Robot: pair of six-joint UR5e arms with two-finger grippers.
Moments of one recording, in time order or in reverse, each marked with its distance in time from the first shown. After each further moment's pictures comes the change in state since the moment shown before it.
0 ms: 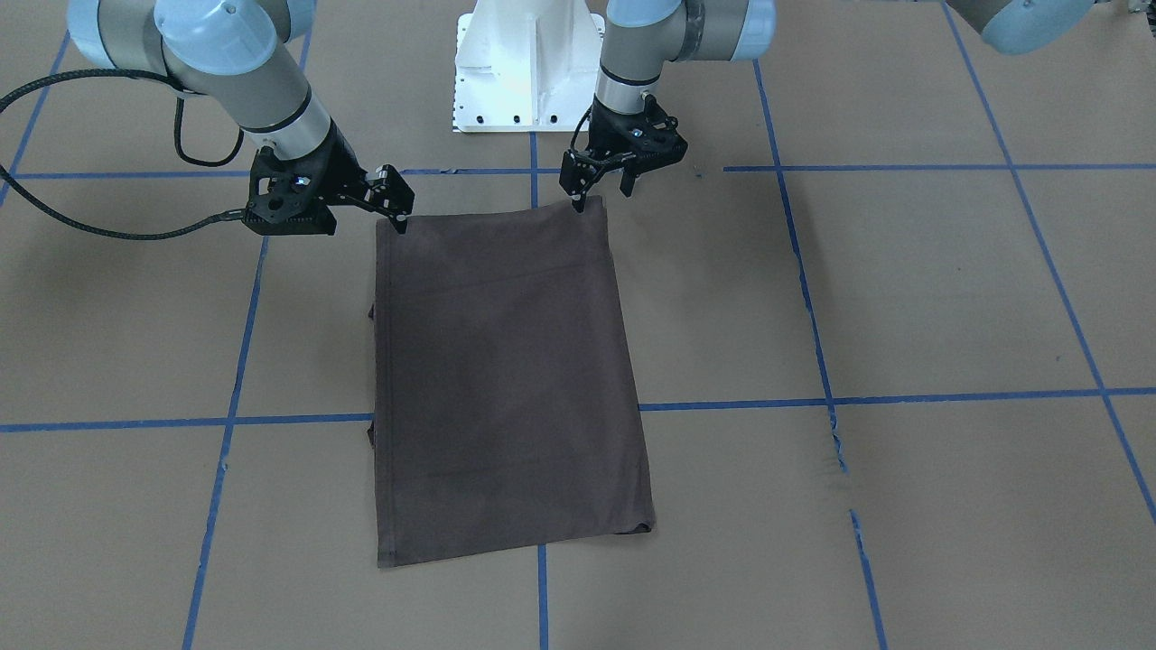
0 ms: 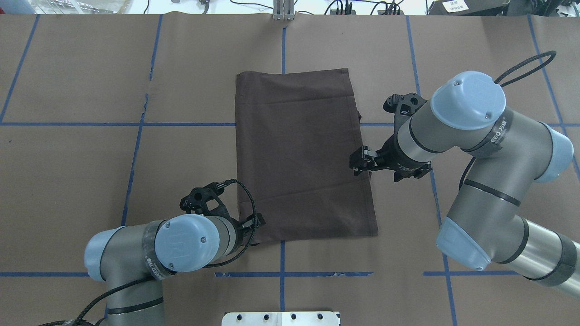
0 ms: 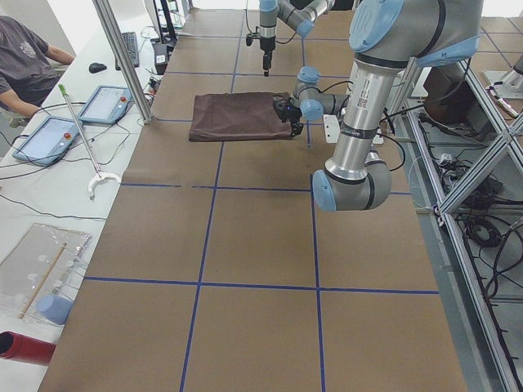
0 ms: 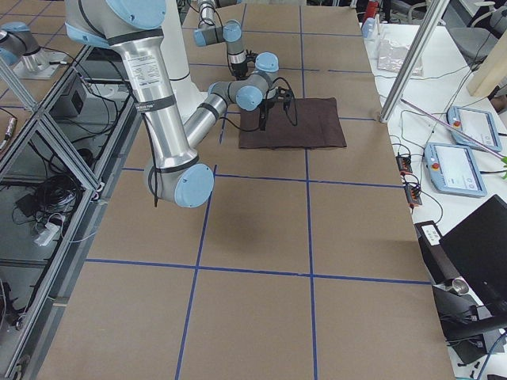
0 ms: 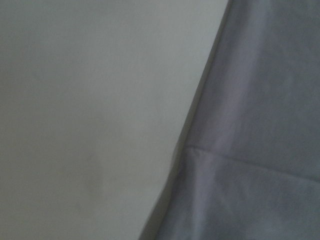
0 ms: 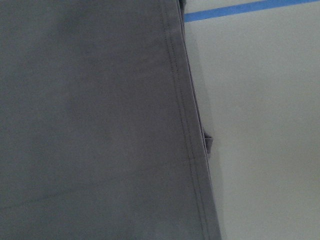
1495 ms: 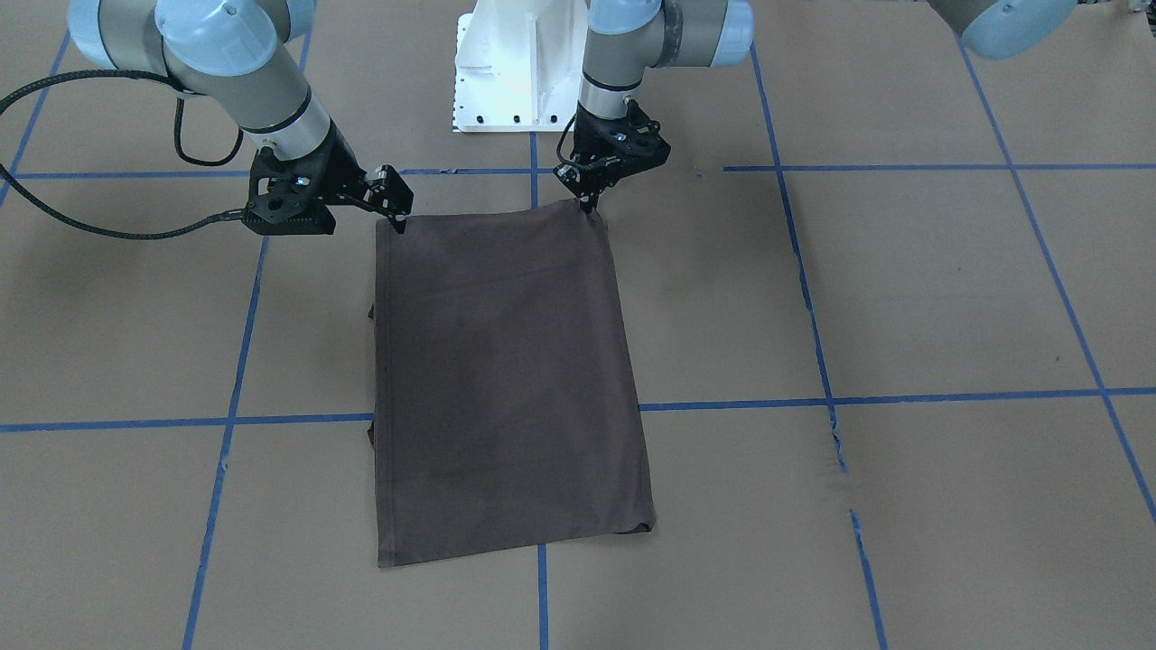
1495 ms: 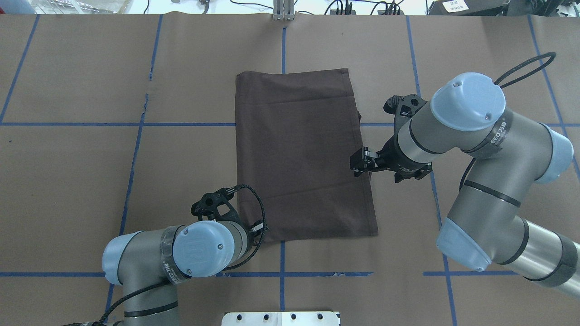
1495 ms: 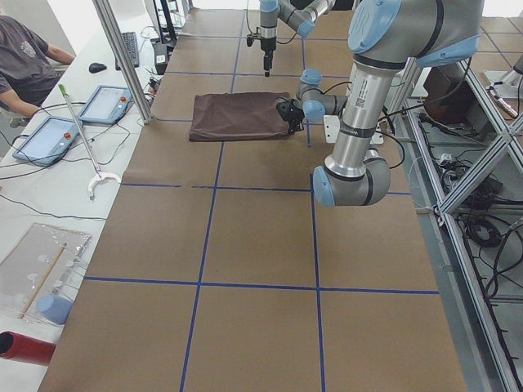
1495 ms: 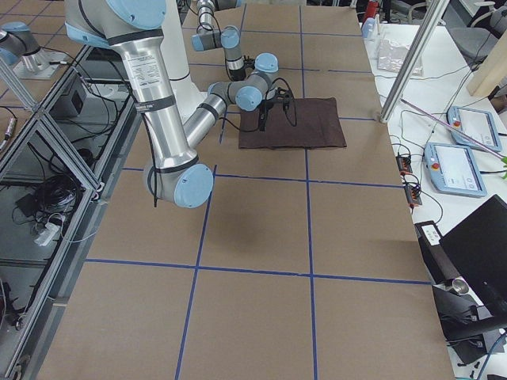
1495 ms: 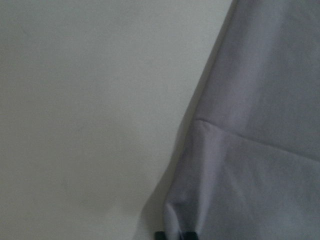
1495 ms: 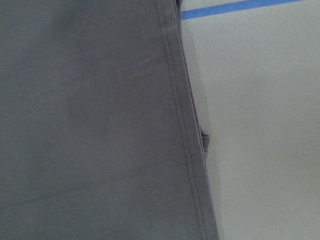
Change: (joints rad) left arm 0.013 -0.034 0.035 -0.011 0.023 -0.020; right arm -0.001 -0.006 -0.001 -0.001 -0.001 0.001
